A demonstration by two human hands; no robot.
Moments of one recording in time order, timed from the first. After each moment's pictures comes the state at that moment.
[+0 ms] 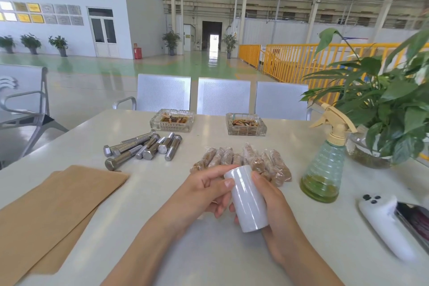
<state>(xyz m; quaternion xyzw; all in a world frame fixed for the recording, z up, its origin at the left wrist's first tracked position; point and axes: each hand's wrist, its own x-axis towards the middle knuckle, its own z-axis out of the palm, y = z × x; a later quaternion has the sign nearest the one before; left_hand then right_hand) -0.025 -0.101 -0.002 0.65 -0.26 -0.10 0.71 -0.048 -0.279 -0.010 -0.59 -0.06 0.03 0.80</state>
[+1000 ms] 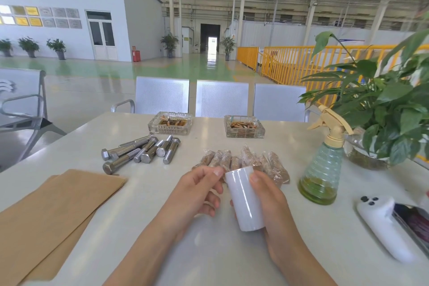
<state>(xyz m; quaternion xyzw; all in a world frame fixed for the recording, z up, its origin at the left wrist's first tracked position) -0.023 -0.104 -0.003 0.65 -0.11 -0.05 0.75 -0.041 -0.279 -0.020 -0.63 -0.04 -0.06 0.77</state>
